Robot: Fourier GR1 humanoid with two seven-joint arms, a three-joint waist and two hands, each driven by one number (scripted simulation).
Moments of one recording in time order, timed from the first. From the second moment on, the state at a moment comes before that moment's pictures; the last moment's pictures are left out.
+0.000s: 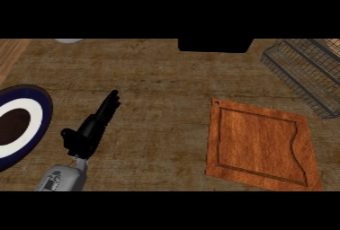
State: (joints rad) left arm -0.16 0.23 -0.22 -1.35 0.16 0.00 -0.10; right arm -0.43 -1.03 -0.35 -1.54 0.24 0.00 0.95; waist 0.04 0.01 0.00
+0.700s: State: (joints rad) left arm -0.17 0.20 -0.22 -1.33 0.14 -0.01 -0.10; right arm -0.94 -0.88 -0.14 -0.87 0.39 -0.05 0.72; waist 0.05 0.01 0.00
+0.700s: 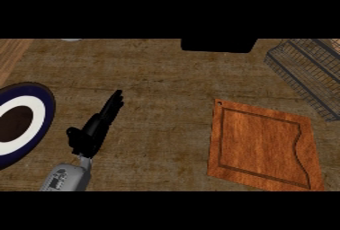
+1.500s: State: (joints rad) left arm -0.17 0.20 -0.19 -1.33 0.13 -0.03 -0.10; right arm -1.22 -0.71 -0.27 -0.39 0.36 -0.19 0.58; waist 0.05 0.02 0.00
